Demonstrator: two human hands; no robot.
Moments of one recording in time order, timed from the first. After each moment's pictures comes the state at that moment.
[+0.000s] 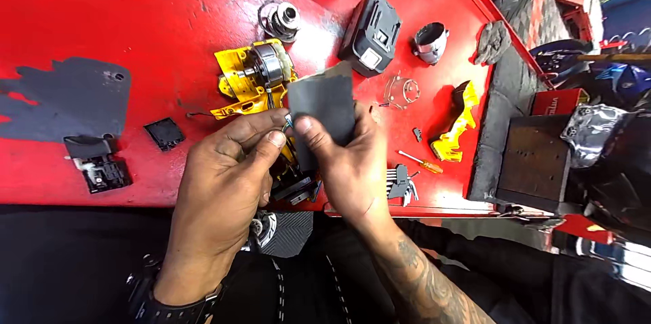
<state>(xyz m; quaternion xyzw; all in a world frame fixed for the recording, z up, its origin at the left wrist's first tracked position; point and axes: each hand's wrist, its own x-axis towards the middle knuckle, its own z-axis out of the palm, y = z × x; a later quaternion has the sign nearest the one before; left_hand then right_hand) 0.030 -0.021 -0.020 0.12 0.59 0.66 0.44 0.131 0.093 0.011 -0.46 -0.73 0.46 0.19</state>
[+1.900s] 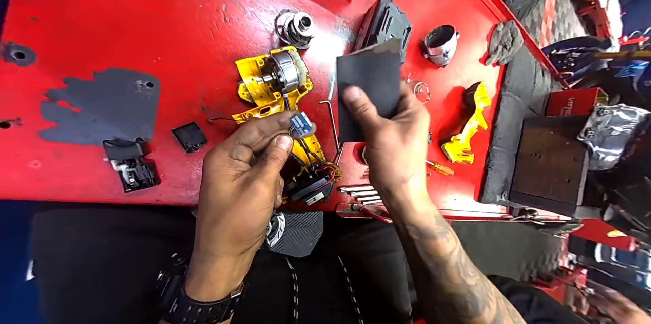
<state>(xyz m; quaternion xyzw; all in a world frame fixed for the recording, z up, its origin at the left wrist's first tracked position) 0.029 -0.028 -0.022 0.12 0.60 0.67 0.42 0.121 0.130 0.010 -0.46 -0.71 0.47 0.26</state>
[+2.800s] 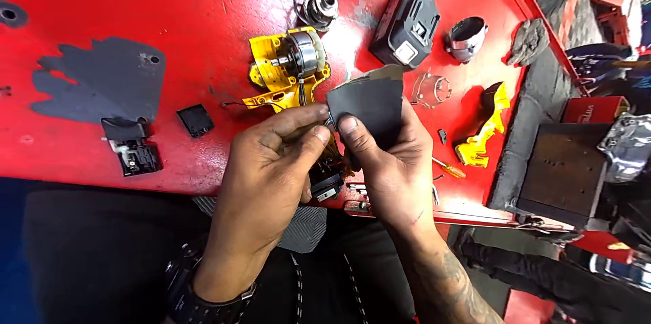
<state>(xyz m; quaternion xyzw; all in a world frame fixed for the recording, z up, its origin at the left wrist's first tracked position) 0.032 -0.020 -0.015 0.12 0.57 0.68 0.45 0.138 0.095 0.013 -0.40 -0.73 0.53 0.20</state>
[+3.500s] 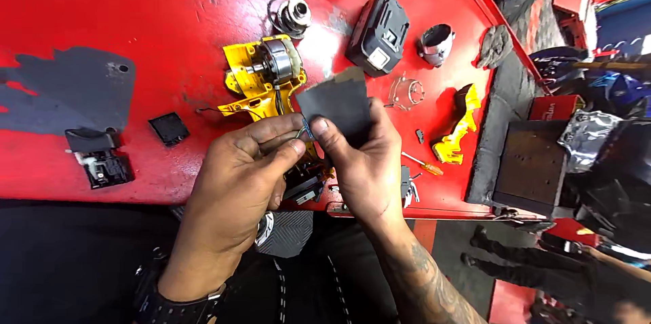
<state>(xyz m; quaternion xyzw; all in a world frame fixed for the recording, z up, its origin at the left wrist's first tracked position) 0.029 -0.021 -0.018 0.09 0.54 0.66 0.51 0.135 0.097 0.012 -0.42 -0.74 0.48 0.20</state>
